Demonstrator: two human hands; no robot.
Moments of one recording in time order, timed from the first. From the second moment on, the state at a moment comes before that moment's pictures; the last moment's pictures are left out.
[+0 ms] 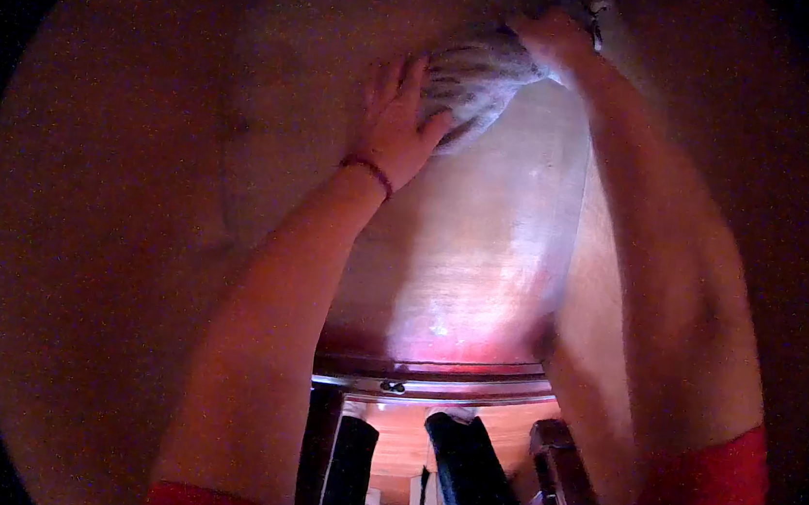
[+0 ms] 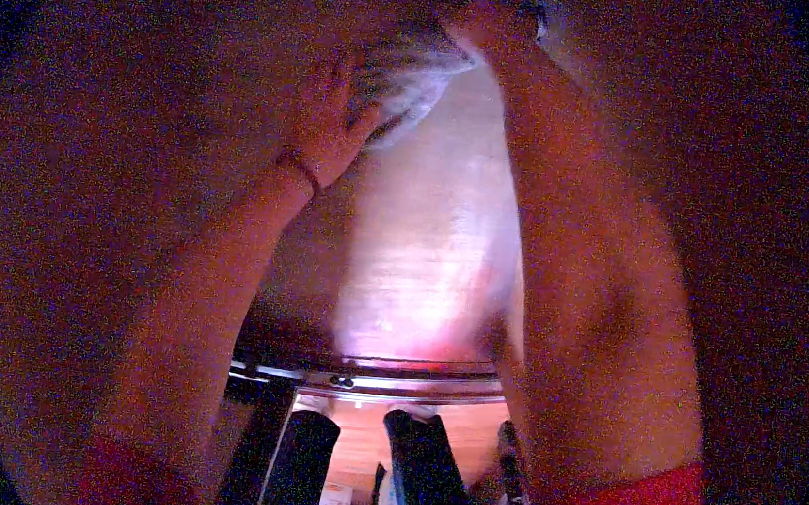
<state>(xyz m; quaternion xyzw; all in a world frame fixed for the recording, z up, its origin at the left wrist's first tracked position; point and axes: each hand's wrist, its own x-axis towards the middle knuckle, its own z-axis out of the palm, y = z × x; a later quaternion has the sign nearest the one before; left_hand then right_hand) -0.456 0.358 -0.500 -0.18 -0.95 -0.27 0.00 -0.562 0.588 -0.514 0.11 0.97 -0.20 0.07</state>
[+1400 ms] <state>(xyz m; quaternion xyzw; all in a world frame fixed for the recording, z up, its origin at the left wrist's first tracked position) -0.439 0.358 -0.508 -0.17 -0.95 -0.26 0.03 -0.432 0.576 -0.492 0.10 0.73 -0.62 -0.28</state>
